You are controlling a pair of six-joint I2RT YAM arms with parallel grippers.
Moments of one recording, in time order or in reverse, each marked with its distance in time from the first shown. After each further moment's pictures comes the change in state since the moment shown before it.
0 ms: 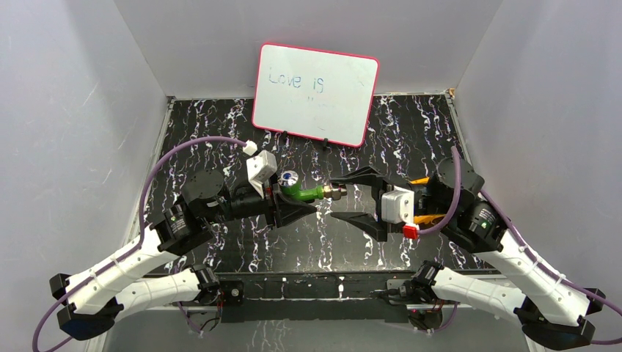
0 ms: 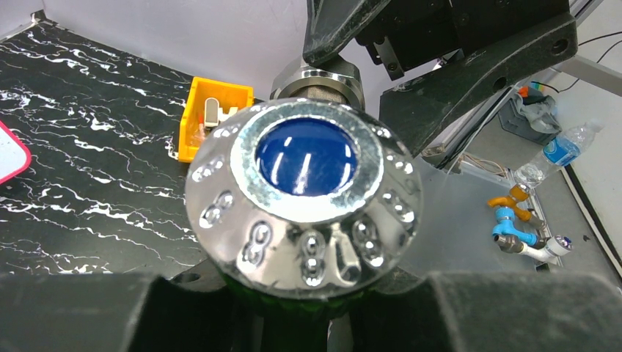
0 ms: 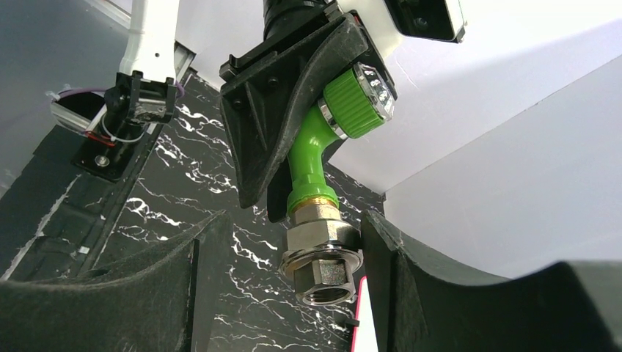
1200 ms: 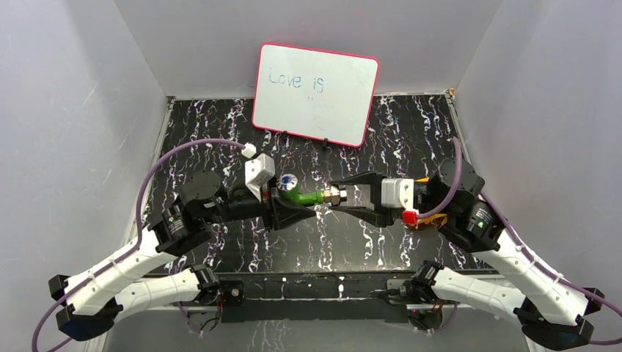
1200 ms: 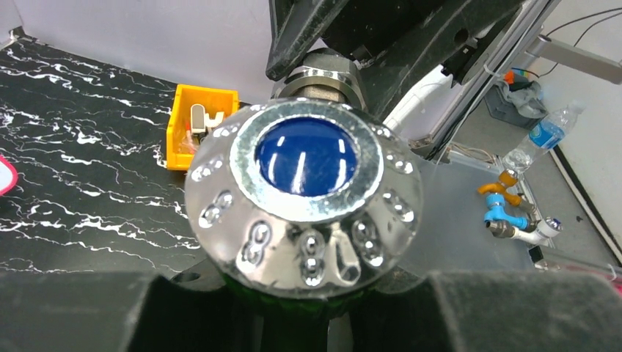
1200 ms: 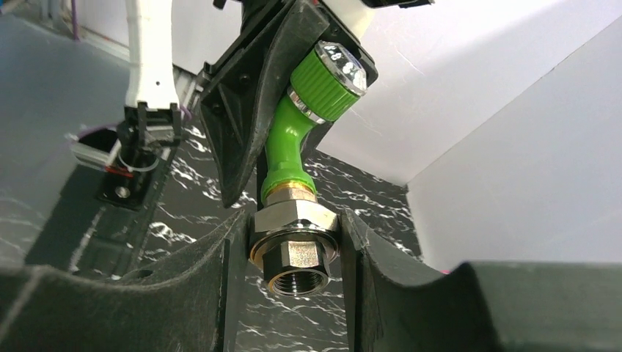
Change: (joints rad) left arm 0.000 -0.009 0.000 0.004 0.055 0.016; right arm 0.002 0.001 -0.021 0.071 0.037 0.142
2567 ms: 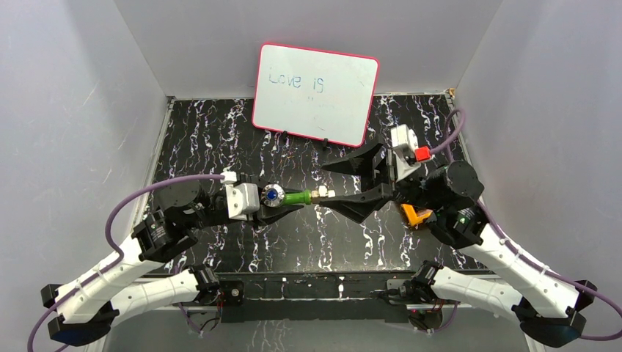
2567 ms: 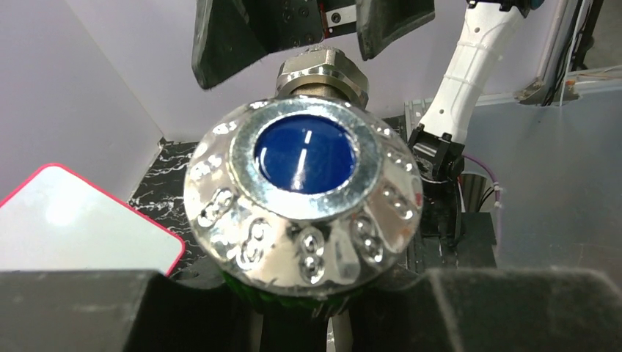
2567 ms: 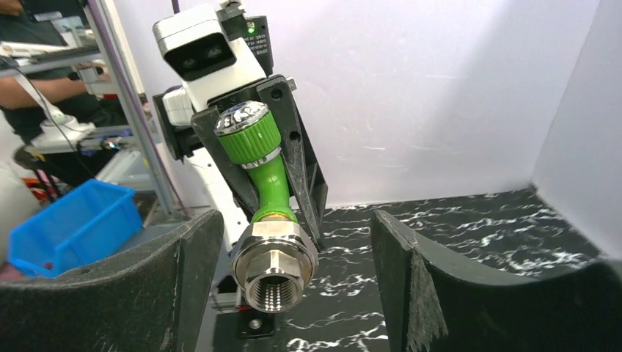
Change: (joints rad) left arm 0.000 -0.075 0.029 -0.041 -0.004 0.497; right arm 0.000 0.032 -0.077 0.409 0.135 0.826
